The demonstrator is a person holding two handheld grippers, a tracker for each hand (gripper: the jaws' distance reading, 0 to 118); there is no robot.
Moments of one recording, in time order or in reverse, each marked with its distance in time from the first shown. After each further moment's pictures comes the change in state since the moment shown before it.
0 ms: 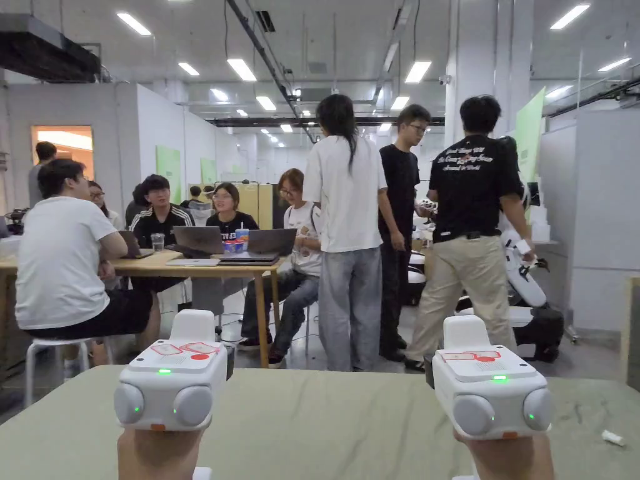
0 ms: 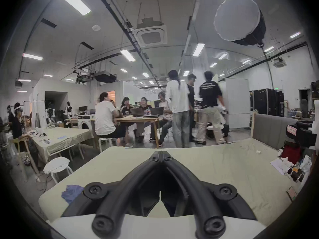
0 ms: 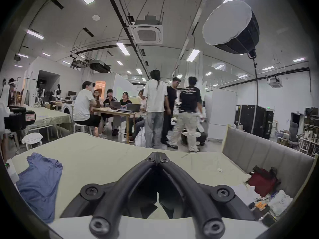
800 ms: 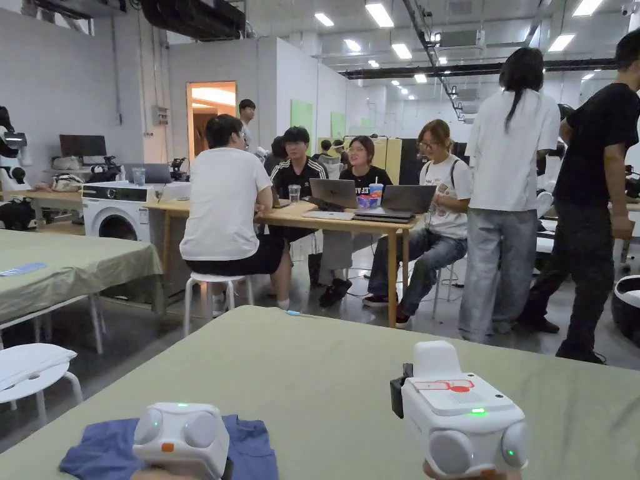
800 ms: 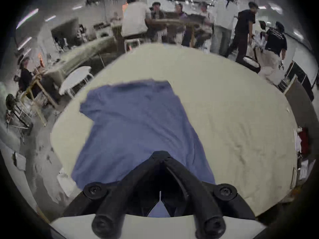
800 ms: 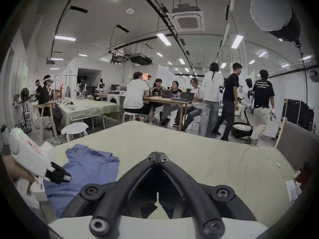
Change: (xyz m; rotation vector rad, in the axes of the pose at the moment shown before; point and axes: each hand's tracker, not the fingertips) left arm -0.197 -0.184 -0.072 -0.934 0.121 0.149; right arm -0.229 -0.054 -0.075 -0.103 0.413 0.026
